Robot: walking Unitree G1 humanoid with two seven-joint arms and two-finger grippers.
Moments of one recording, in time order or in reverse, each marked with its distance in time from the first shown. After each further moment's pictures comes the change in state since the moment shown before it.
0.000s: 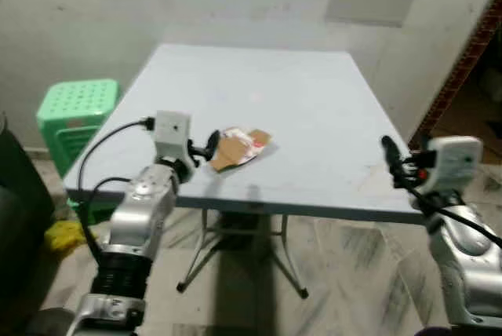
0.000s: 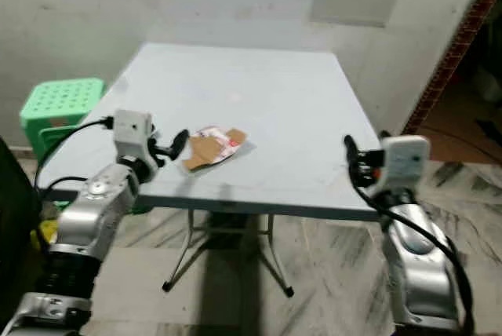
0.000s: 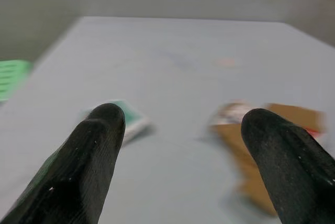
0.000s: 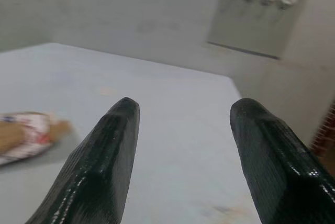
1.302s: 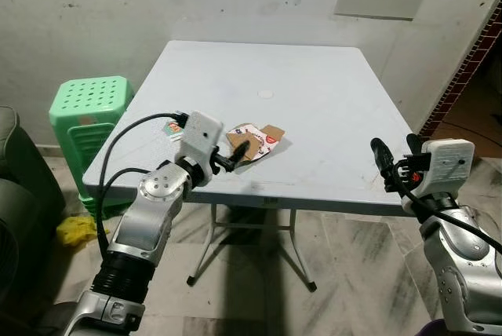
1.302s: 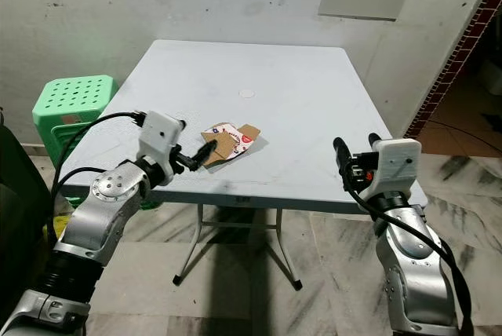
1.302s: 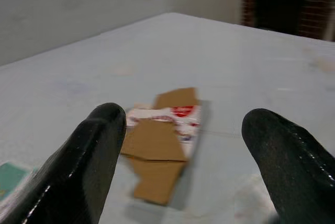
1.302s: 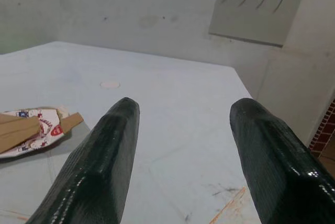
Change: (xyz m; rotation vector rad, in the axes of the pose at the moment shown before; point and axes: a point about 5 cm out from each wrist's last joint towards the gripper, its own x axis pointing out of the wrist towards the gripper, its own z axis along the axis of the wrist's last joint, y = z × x) left arm -0.004 -0.055 -0.002 0.249 -0.048 -0.430; right arm -0.008 -0.003 0.000 0.029 0.015 -0.007
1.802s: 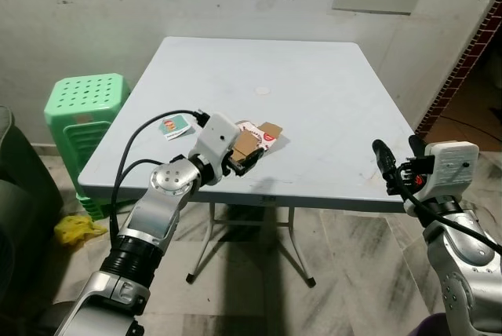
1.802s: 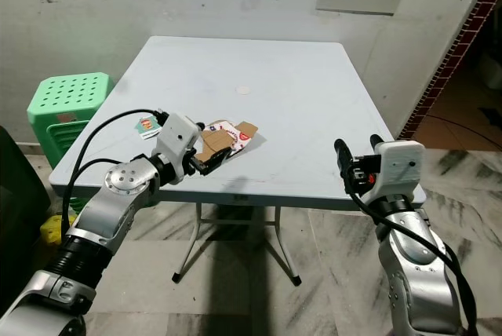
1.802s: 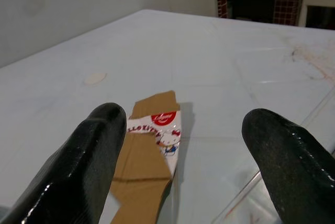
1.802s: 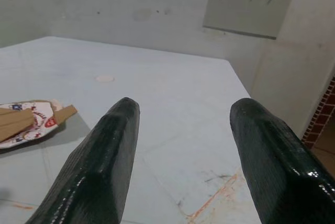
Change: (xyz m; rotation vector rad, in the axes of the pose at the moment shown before) left arm 0.019 0.004 0.006 0.059 -0.006 -0.073; right arm -0.008 0.000 0.004 -0.001 -0.004 -0.008
